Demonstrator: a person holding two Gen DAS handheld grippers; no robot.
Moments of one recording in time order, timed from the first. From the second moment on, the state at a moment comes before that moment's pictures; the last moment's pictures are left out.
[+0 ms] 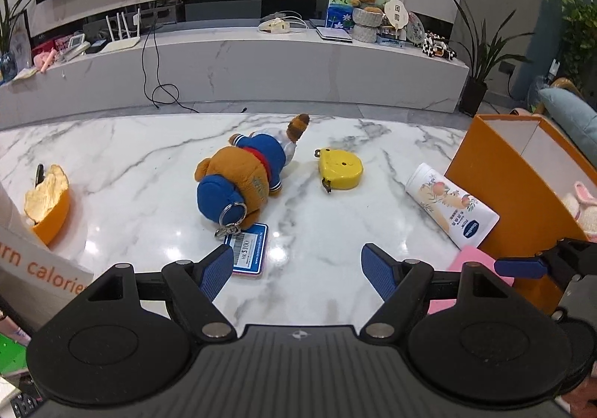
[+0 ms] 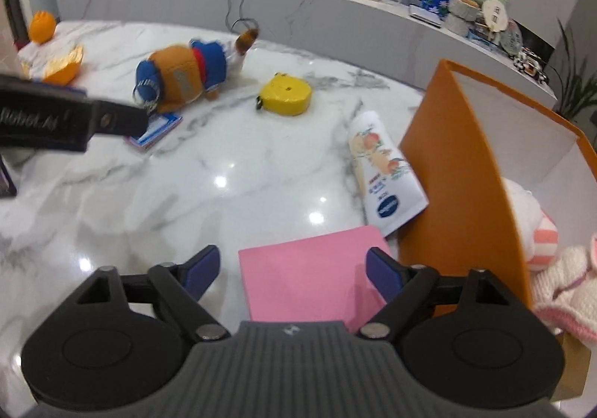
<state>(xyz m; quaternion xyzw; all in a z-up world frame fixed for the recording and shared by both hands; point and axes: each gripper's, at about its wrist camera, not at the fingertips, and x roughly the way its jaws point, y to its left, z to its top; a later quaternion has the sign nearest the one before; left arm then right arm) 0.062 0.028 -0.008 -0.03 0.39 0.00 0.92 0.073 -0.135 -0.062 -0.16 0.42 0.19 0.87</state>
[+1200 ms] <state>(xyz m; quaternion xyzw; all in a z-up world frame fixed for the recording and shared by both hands) 0.059 0.042 -0.006 -0.03 0.40 0.00 0.92 0.053 -0.119 -0.083 -0.25 0.46 0.28 0.80</state>
